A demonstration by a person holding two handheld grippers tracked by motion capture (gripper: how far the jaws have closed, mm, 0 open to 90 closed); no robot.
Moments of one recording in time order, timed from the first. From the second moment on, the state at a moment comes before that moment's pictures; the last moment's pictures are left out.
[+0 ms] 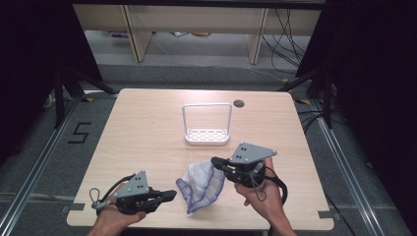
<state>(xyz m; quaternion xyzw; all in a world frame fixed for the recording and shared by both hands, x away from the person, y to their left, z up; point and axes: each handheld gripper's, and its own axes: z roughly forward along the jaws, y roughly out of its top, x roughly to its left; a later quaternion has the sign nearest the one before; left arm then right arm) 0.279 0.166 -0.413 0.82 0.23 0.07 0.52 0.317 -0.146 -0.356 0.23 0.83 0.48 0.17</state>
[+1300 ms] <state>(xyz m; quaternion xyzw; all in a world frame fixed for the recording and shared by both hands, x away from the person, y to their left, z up) 0.303 0.138 -0.436 0.86 0.21 0.03 0.47 0.318 -0.172 -0.360 0.26 0.83 0.47 0.18</state>
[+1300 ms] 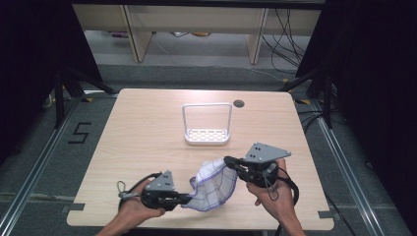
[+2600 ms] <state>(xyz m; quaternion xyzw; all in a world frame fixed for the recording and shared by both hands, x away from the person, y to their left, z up) 0.449 0.173 -0.461 0.88 0.28 0.10 0.36 0.436 -0.123 -0.455 0.33 0.86 0.35 0.15</state>
